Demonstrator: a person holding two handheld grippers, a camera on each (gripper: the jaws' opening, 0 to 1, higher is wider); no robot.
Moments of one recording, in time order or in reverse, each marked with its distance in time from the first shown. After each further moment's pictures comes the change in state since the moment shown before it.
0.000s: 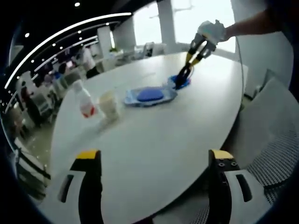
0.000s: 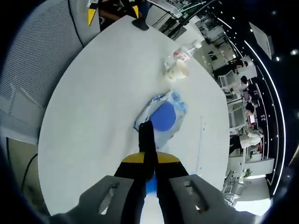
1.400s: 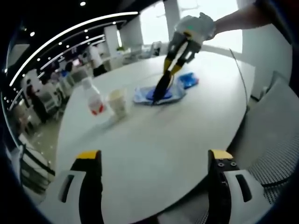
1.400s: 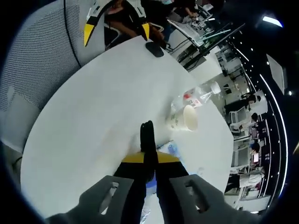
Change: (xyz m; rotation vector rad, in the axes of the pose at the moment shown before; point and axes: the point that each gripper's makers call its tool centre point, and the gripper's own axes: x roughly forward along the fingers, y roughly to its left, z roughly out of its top) left arm -0.004 0.013 -0.001 -0.017 0.006 0.064; right arm 0.055 -0.031 0.117 -0.213 -0.229 0.080
